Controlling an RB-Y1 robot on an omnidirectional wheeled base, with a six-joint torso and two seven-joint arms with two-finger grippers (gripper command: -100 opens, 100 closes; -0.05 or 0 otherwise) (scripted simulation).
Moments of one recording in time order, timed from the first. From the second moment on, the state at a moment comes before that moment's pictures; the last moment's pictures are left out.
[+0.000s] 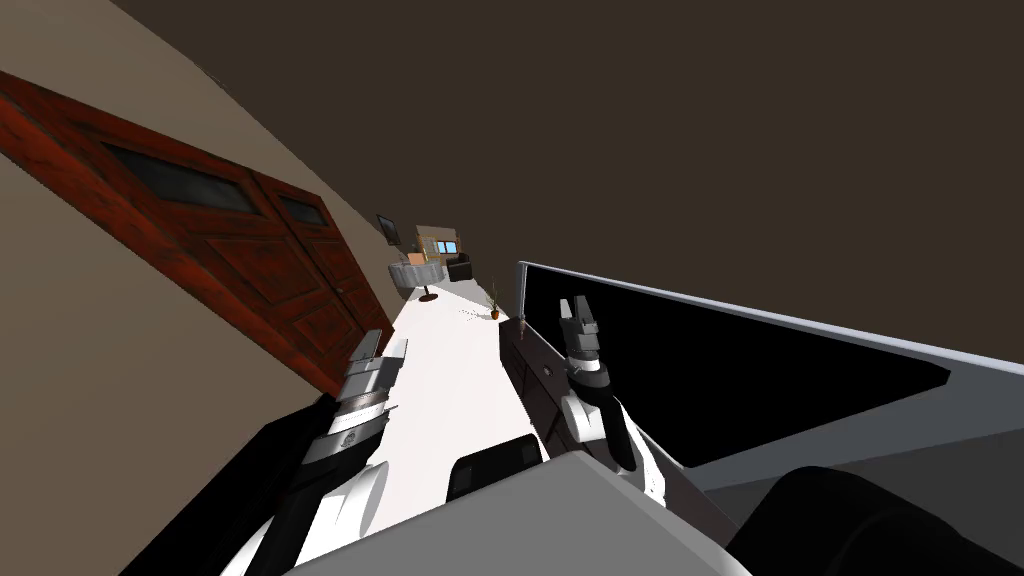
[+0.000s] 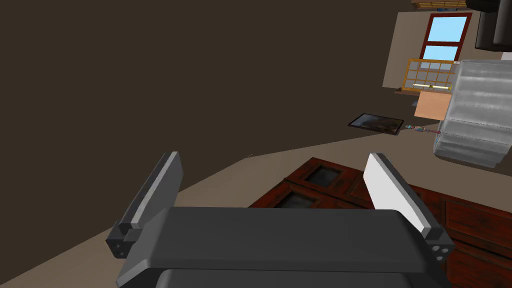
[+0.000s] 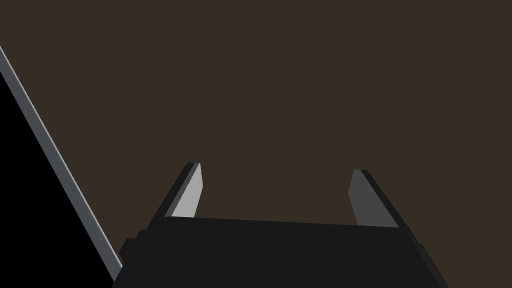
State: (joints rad) left arm 0.52 0.00 -0.01 -2.21 -0.12 -0.43 0.07; right arm 0.47 -0.02 0.06 -2.35 0.05 -0.63 0.16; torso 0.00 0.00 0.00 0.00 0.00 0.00
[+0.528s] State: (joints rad) left arm 0.52 0.00 -0.01 -2.21 -0.12 -0.43 0.07; right arm 0.35 -0.15 0.02 -2.24 -0.05 -0.55 0.11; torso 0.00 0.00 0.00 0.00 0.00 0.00
